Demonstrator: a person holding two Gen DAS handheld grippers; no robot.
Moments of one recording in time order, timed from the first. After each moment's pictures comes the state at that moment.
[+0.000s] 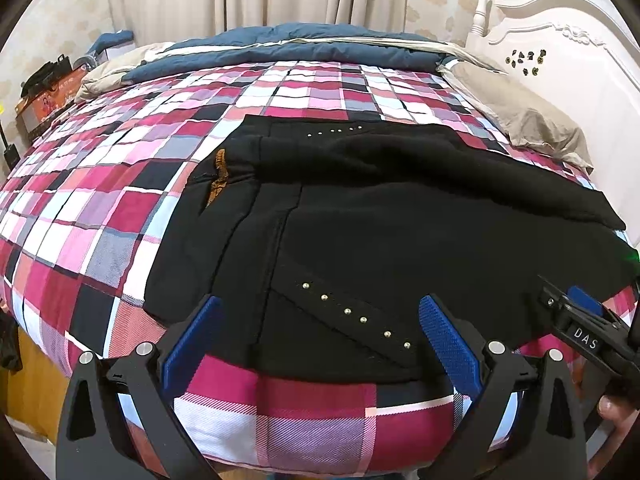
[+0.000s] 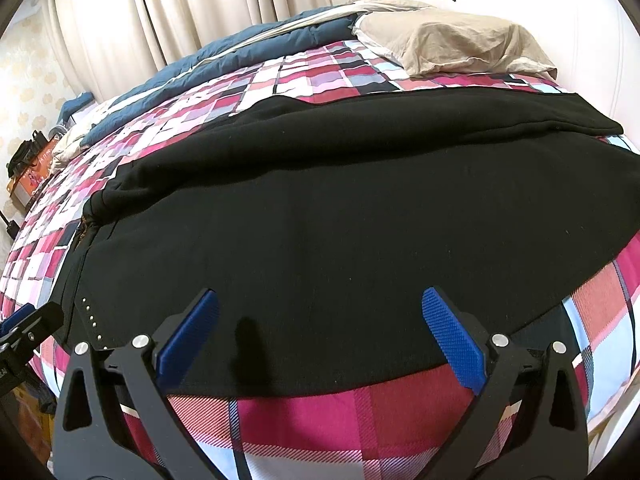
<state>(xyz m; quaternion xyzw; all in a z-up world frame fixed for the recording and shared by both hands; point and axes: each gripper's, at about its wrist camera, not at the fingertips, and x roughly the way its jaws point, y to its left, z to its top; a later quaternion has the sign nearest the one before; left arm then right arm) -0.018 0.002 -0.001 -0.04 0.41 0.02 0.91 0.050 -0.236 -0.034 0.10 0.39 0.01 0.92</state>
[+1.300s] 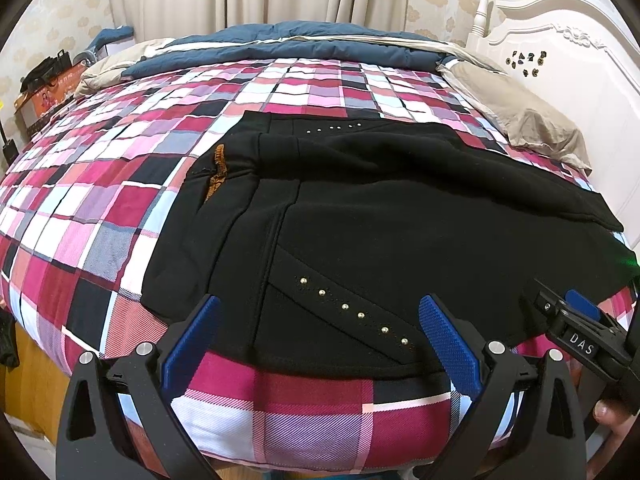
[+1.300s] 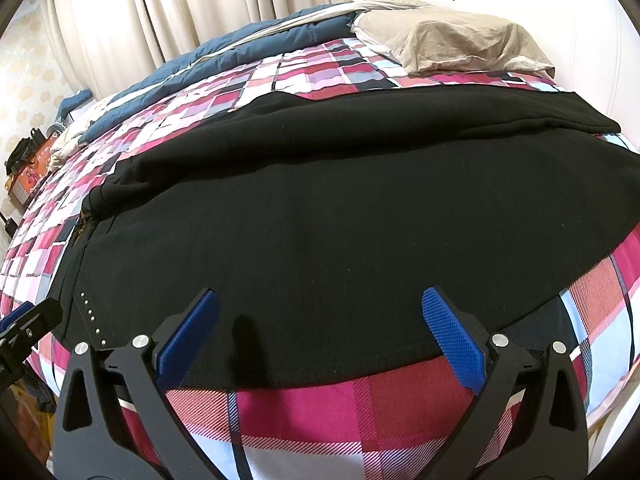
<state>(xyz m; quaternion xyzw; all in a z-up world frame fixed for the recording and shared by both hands) -0.020 -0.001 -0.001 -0.04 0.41 0.01 0.91 0.045 -0.237 -0.036 0.10 0.39 0.01 0.92</state>
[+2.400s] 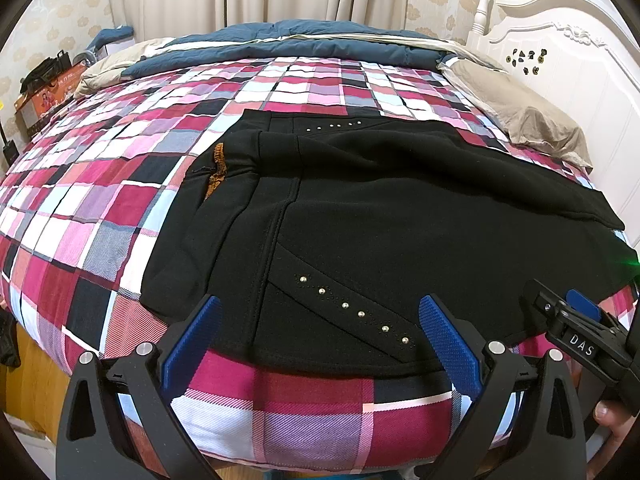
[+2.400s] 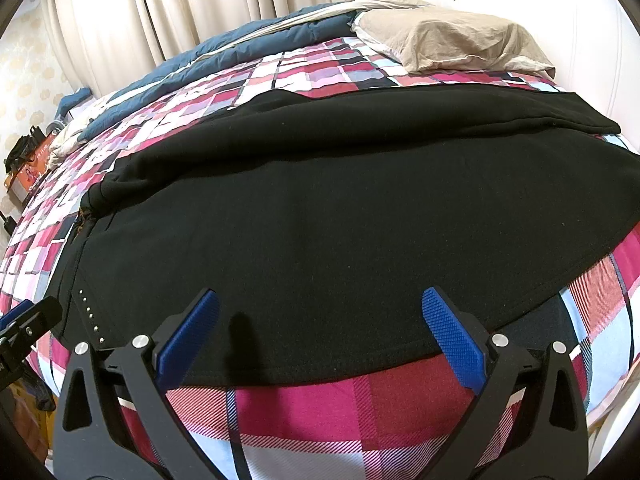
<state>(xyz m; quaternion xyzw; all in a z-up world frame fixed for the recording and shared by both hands) -0.021 -0.001 -0.002 -0.04 0.41 0.01 0.91 0.043 -0.237 -0.037 0.09 0.39 0.01 0.92</state>
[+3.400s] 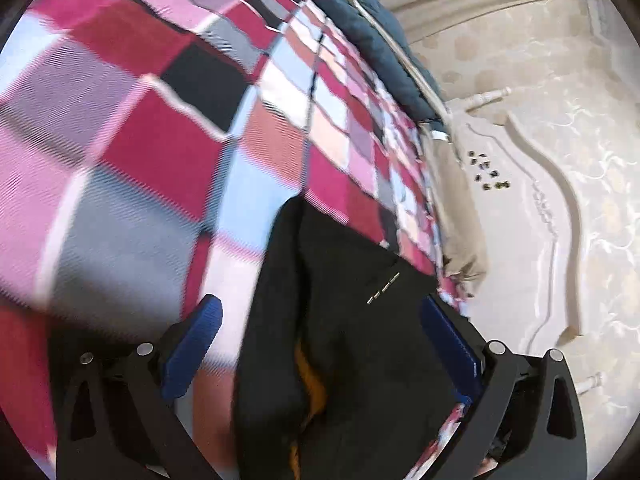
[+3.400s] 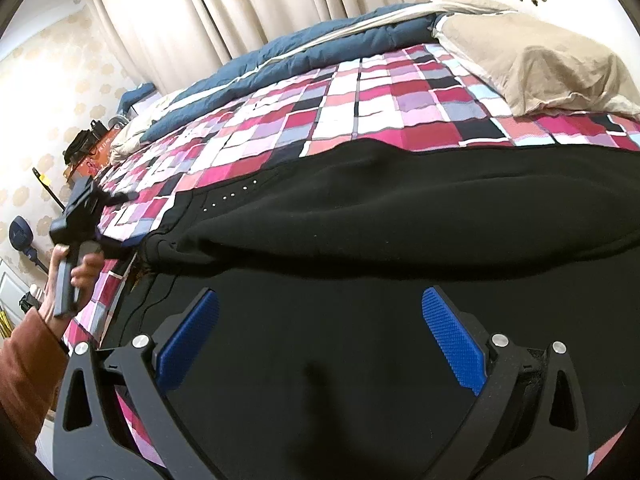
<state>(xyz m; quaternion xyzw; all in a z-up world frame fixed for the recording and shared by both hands) 0.216 0.221 -0.042 -0.39 0.47 -0.22 0.76 0.140 -0.214 0.010 0.11 0.40 0.15 0.90</state>
